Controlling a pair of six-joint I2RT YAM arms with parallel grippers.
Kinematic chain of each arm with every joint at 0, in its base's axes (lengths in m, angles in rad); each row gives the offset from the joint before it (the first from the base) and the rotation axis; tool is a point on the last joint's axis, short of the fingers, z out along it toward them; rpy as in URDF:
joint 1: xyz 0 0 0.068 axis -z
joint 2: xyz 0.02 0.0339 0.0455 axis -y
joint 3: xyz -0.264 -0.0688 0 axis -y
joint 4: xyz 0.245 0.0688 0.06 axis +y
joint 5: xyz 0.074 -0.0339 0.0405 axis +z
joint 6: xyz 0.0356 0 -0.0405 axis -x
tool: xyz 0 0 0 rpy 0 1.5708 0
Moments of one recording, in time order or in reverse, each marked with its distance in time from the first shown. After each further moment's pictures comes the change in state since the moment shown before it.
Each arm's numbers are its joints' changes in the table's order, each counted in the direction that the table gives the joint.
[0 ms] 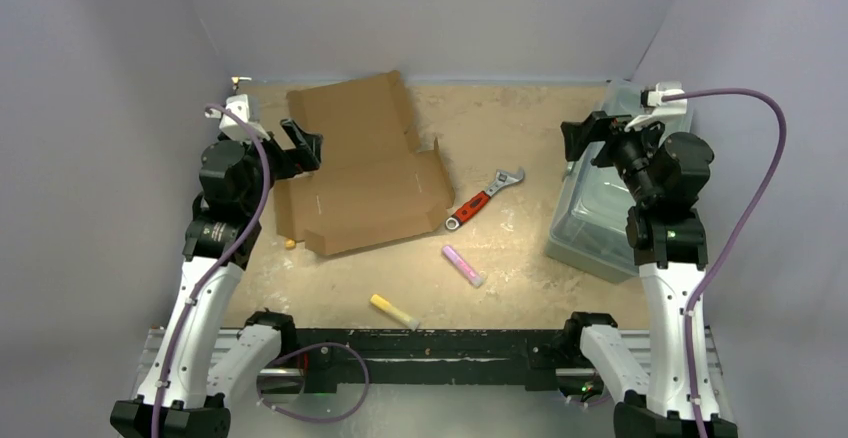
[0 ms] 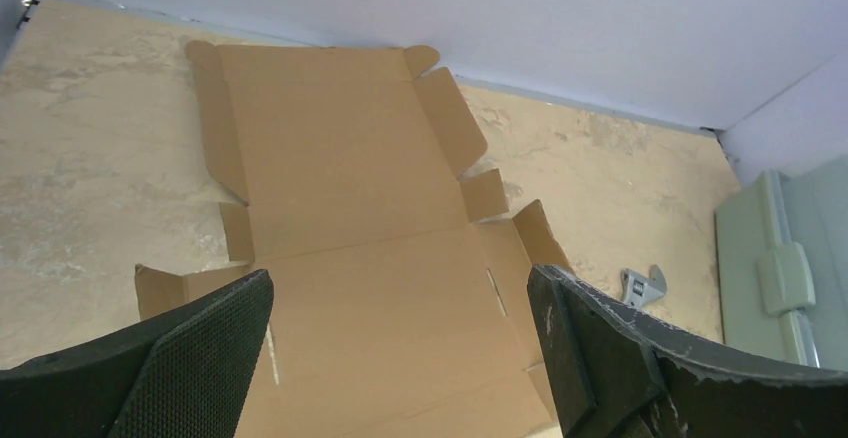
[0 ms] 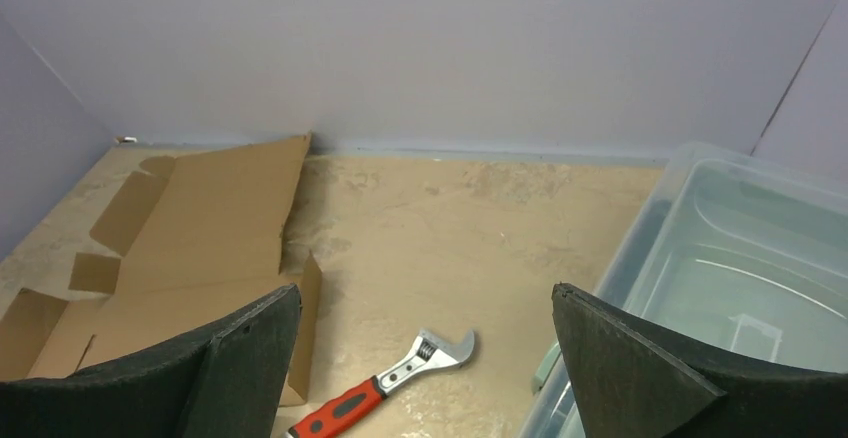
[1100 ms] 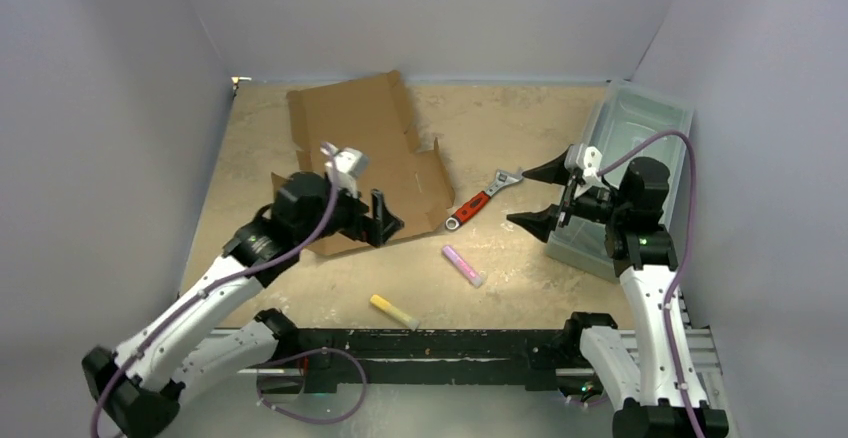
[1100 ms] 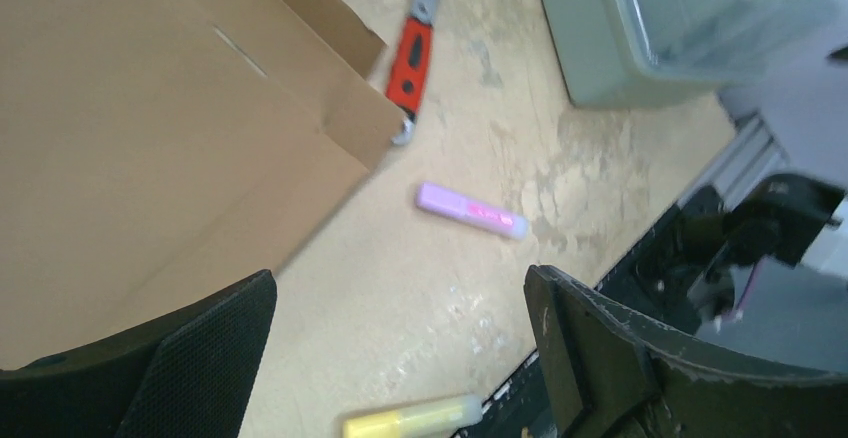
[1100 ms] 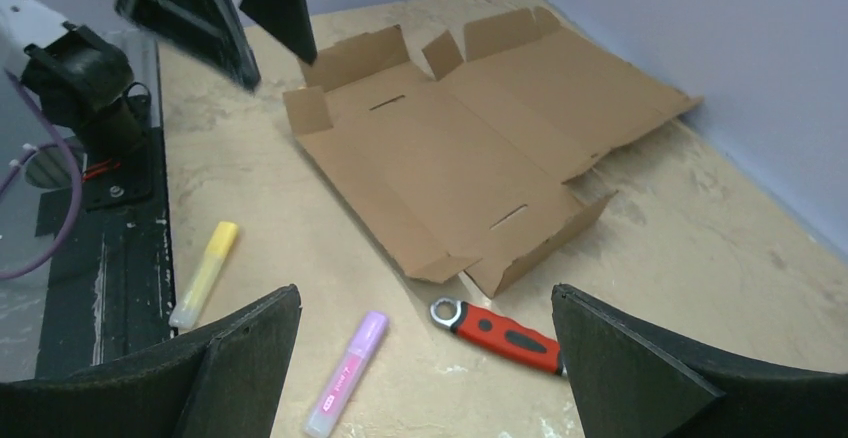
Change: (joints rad) left arm 0.411 0.031 -0.138 0.121 -0.252 0.010; right arm -0.002 0.028 -0.310 -0.039 0.911 0.436
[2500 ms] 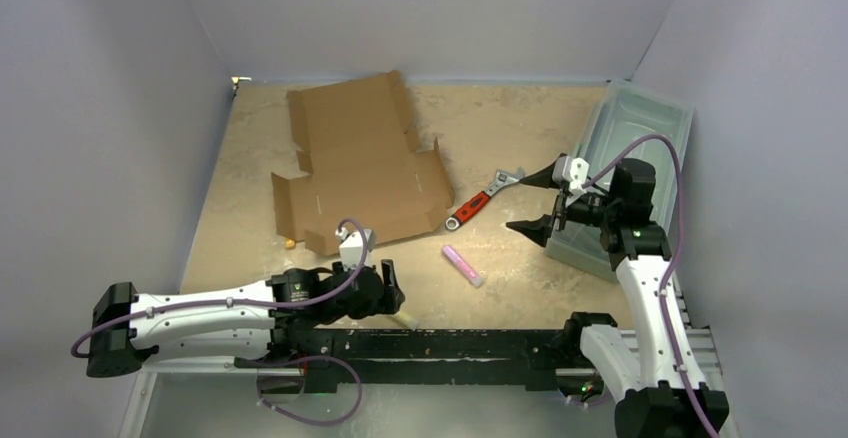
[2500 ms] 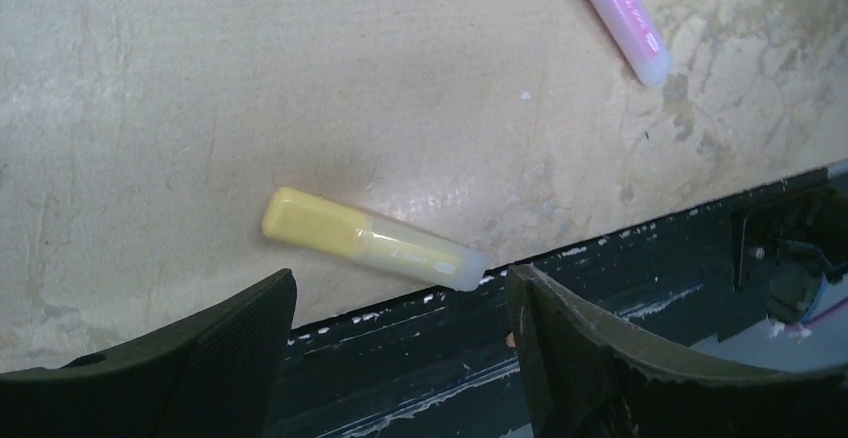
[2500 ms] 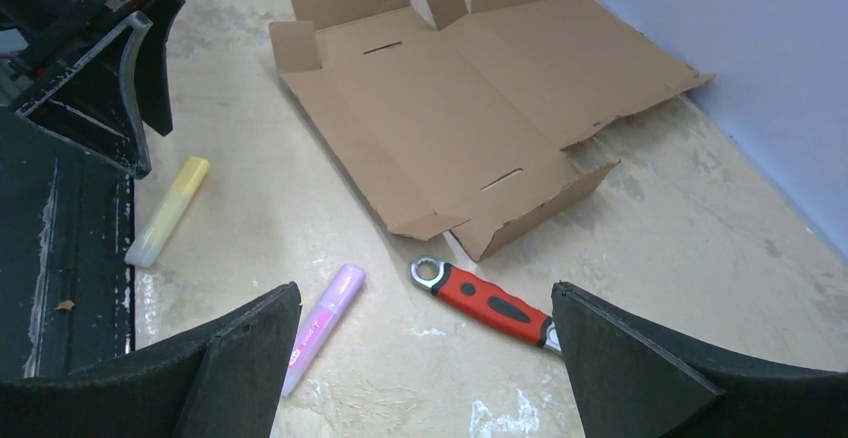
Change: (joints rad) left arm 0.771 -0.043 -0.271 0.206 0.694 0.782; right arm -0.004 -0.040 -0.048 0.105 0.027 0.287
